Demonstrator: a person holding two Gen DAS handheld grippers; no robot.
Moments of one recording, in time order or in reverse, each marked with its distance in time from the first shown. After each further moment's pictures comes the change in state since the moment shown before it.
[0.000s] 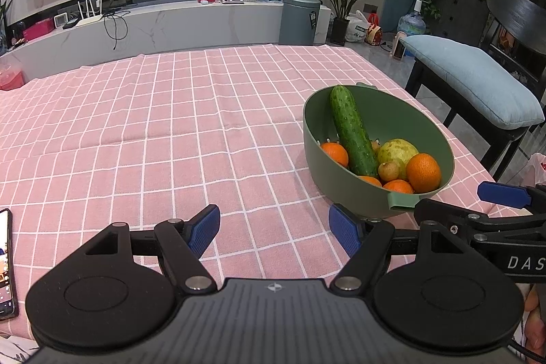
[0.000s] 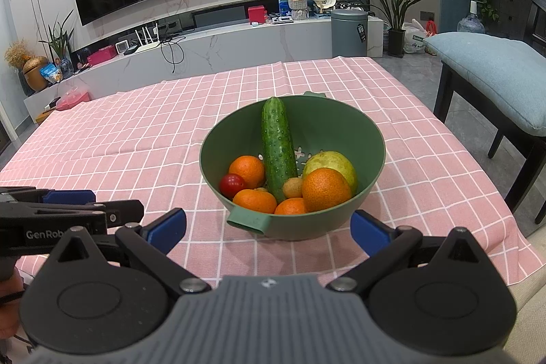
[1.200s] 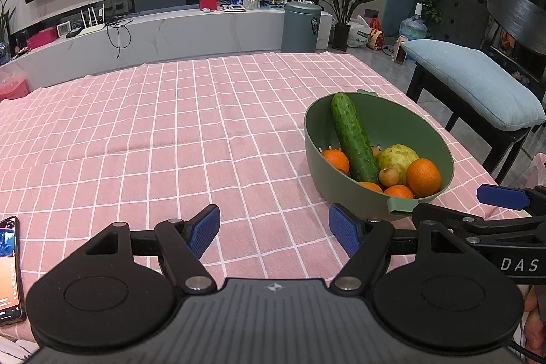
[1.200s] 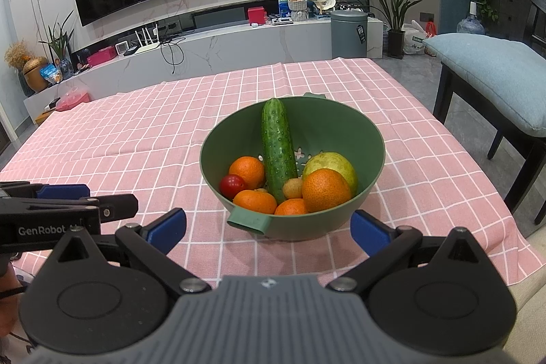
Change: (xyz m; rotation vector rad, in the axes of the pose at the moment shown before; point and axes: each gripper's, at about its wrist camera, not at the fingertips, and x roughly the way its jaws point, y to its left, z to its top) left arm -0.009 0.001 0.002 0.017 -0.021 0.020; right arm 0.001 0.003 0.000 0.002 -0.002 0.002
